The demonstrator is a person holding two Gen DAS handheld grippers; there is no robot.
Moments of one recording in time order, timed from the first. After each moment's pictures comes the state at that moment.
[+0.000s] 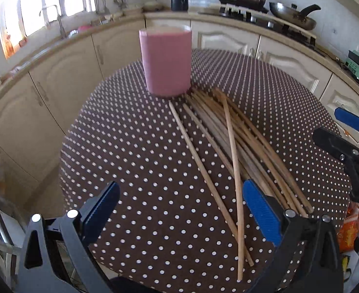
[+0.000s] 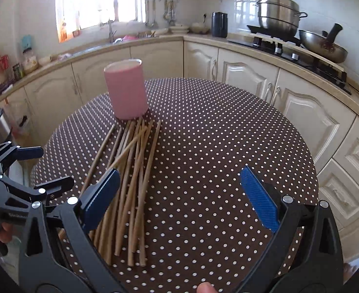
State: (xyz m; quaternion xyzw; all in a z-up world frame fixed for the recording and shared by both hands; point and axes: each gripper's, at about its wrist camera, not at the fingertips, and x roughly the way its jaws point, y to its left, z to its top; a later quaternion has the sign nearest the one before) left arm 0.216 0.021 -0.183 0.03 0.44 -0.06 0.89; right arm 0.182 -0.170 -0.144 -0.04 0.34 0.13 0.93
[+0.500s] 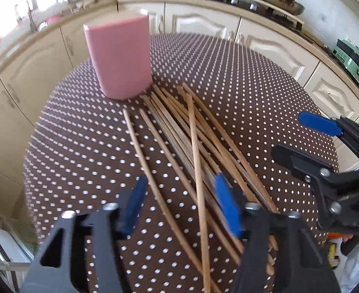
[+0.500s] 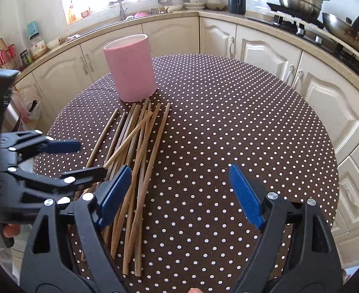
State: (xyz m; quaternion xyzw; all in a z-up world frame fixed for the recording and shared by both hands) left arm 0.276 -0.019 -0.195 0.02 0.50 -0.13 0.85; right arm 0.223 -0.171 -0.158 -0.03 0.41 0.17 0.89
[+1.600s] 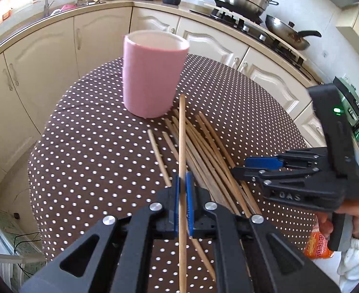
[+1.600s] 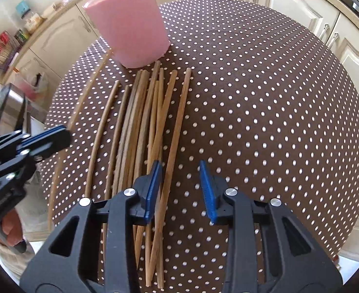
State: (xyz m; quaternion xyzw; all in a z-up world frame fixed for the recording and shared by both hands) left arm 0.280 0.030 -0.163 -0.07 0.46 -0.15 0.87; right arm 0.299 -0.124 -0.184 -0.04 0.58 0.19 0.79
